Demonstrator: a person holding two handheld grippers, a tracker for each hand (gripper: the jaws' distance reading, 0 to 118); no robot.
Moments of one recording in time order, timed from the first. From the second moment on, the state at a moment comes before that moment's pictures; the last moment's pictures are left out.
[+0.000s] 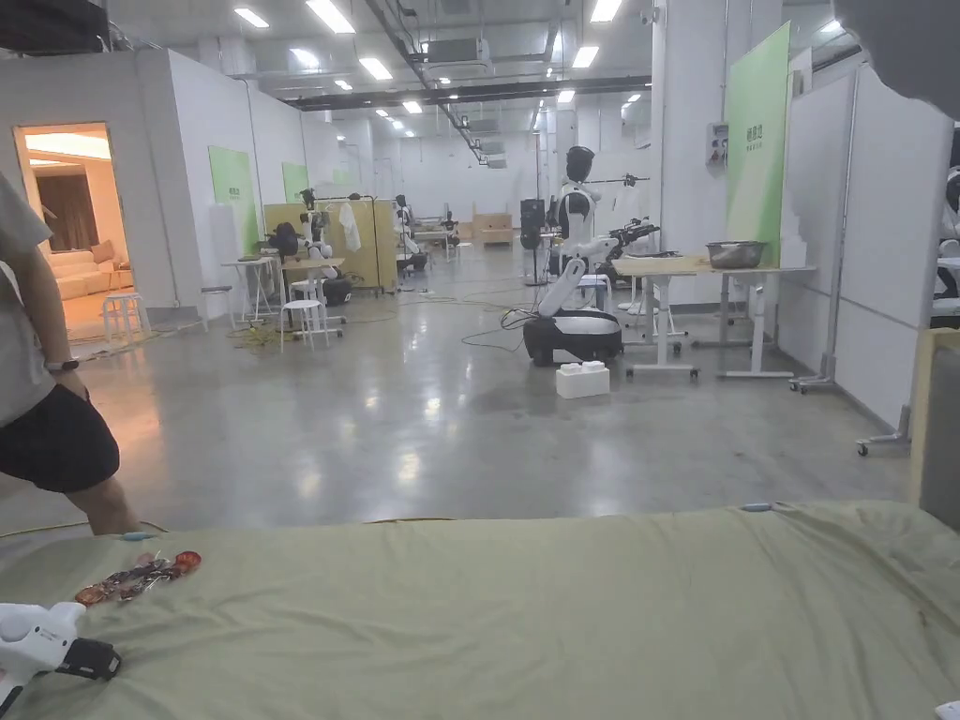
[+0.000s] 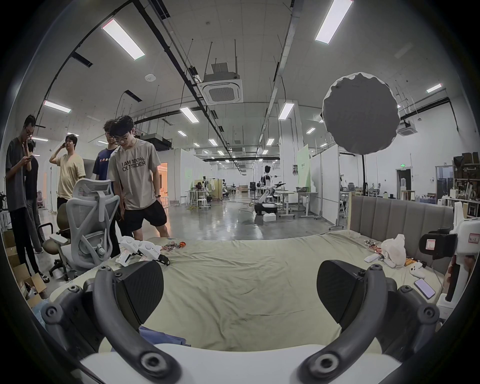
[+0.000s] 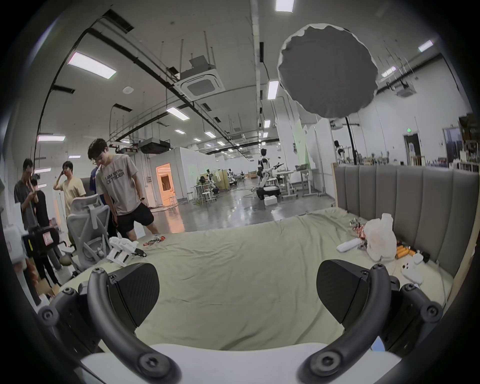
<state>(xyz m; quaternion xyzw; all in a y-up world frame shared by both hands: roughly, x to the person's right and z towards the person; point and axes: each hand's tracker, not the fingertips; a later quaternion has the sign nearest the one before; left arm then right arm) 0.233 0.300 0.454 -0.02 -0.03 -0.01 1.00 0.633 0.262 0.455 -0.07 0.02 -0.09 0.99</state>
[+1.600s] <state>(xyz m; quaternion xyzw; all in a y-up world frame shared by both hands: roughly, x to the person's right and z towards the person) 0.243 0.300 0.463 0.01 -0.02 -0.01 1.00 0.616 0.266 0.461 -0.03 0.00 -0.03 1.00</state>
